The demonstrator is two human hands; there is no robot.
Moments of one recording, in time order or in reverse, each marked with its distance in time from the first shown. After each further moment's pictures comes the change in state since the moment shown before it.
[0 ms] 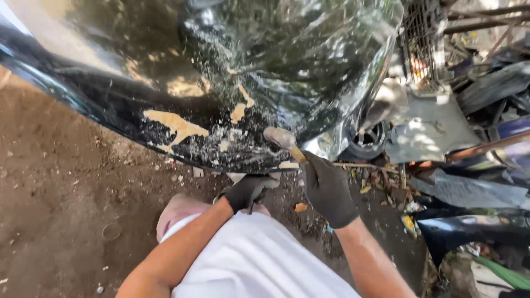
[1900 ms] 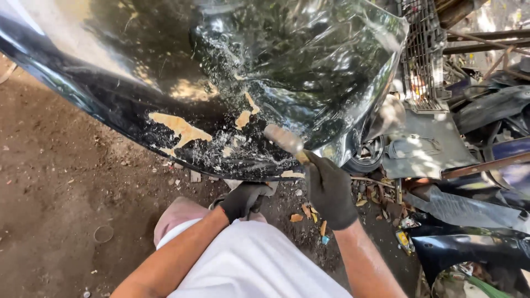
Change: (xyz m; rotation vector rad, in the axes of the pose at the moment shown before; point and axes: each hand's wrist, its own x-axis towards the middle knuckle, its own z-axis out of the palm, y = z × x) left_hand 0.022 -0.018 -0.022 -0.014 -0.010 0.101; right_hand 0.033 0.002 0.003 0.141 0.013 0.138
